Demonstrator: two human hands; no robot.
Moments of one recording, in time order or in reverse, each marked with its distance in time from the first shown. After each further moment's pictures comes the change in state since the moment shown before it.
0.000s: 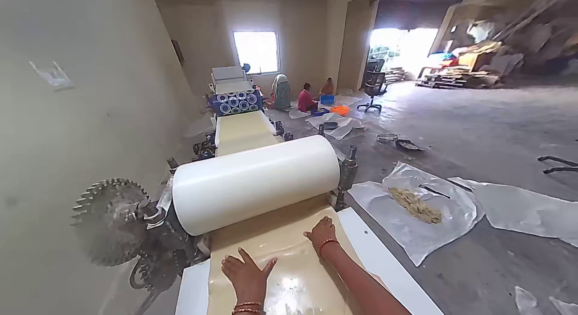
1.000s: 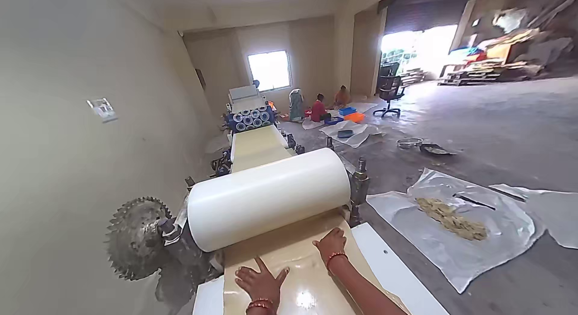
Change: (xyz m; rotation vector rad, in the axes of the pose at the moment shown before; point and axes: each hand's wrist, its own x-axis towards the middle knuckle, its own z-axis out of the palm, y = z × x) left_hand 0.022 0.025 -0.008 0.057 -0.170 -0.068; right_hand 0.023 -0.013 0.000 0.133 0.068 0.064
